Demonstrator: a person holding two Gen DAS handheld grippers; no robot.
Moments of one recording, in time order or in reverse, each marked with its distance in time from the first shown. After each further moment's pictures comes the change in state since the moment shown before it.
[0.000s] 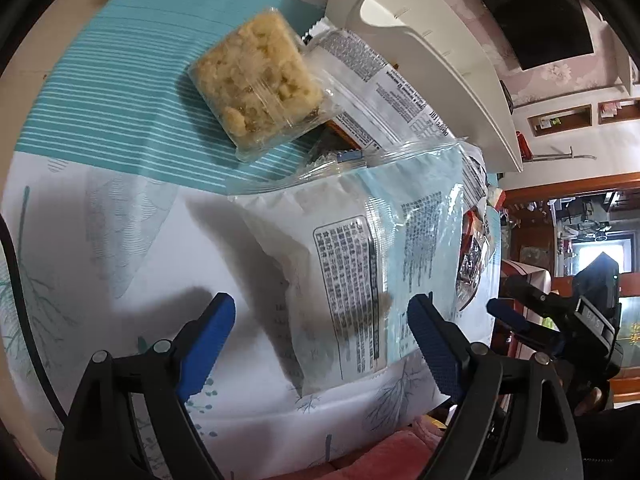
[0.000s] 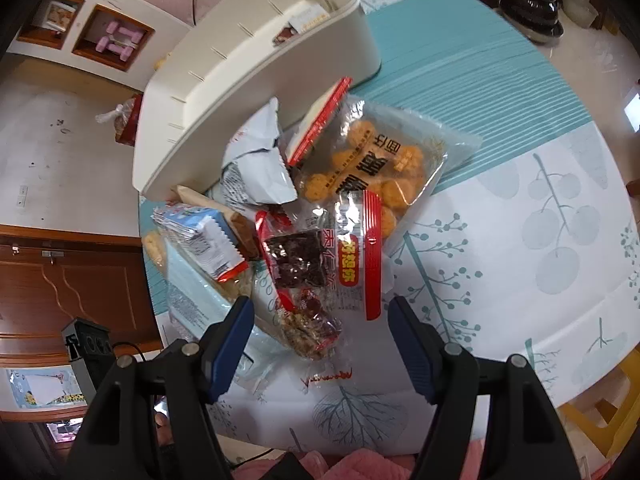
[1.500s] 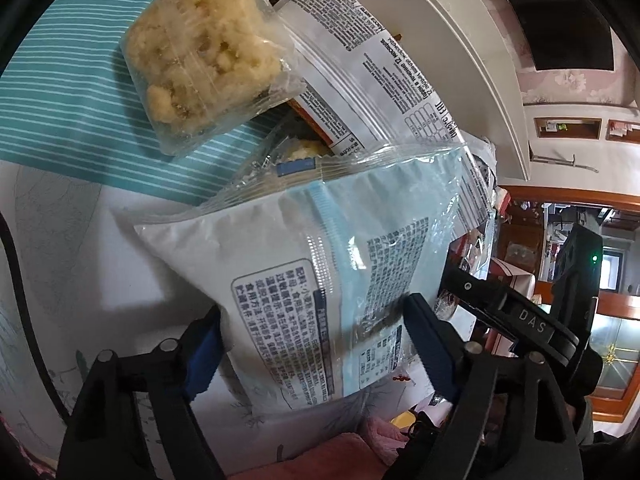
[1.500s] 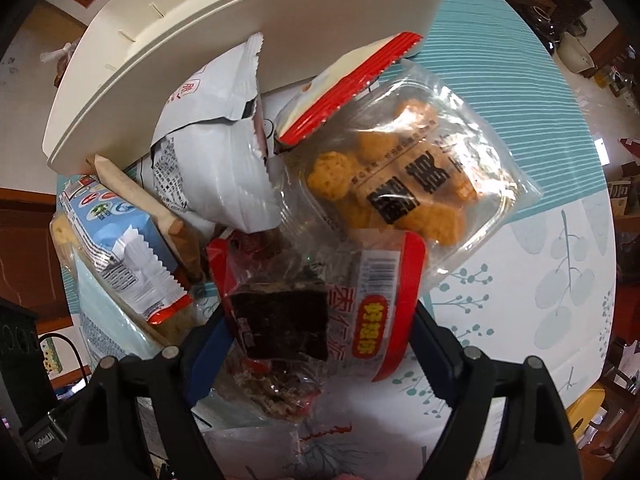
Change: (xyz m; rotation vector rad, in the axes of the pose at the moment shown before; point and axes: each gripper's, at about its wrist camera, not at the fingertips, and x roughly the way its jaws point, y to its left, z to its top) left arm 0.047 -0.042 0.031 -0.082 0.110 -0.065; right arm 0.083 0.063 0.031 -0.123 0.077 -0.323
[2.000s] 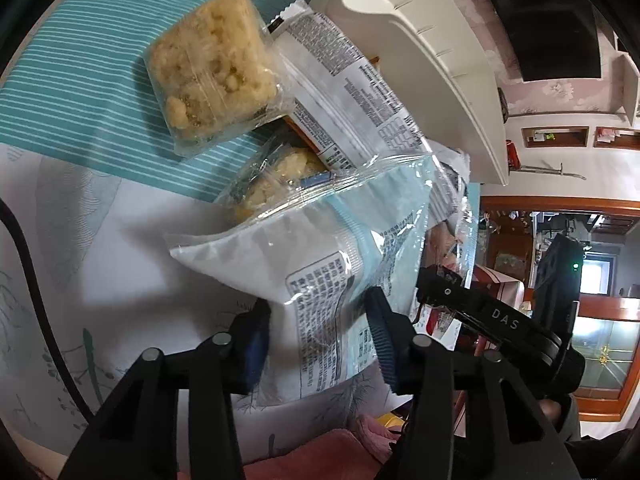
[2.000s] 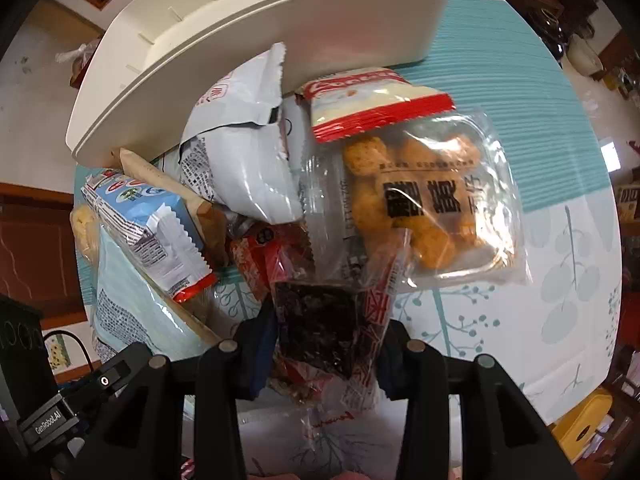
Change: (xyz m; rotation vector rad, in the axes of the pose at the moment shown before) left arm -0.023 -0.002 -0.010 0.005 -0.055 -0.043; right arm -0.008 0.002 -0.007 0.002 -0.017 0.061
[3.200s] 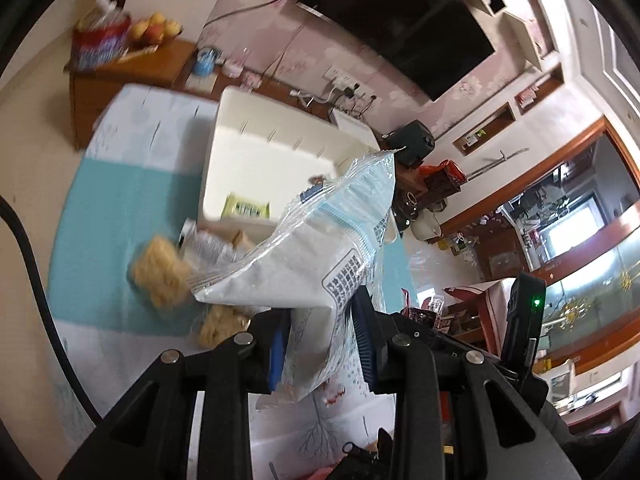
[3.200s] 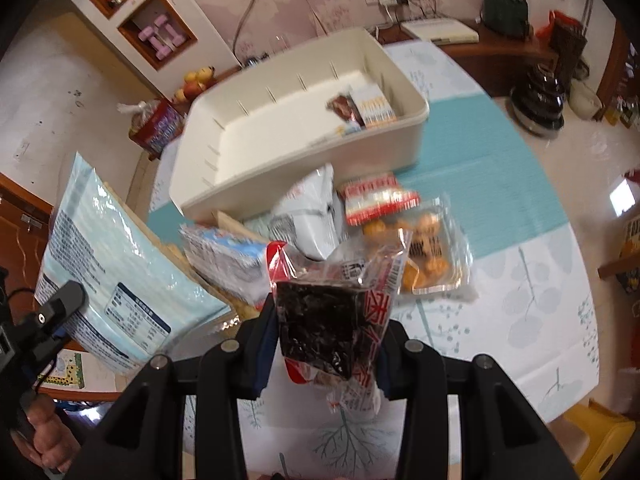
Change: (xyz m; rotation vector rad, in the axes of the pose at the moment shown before) left arm -0.130 -0.114 0.004 0.395 -0.344 -0.030; right arm -0.115 -0.018 -0.037 -0.069 -0.346 0.120
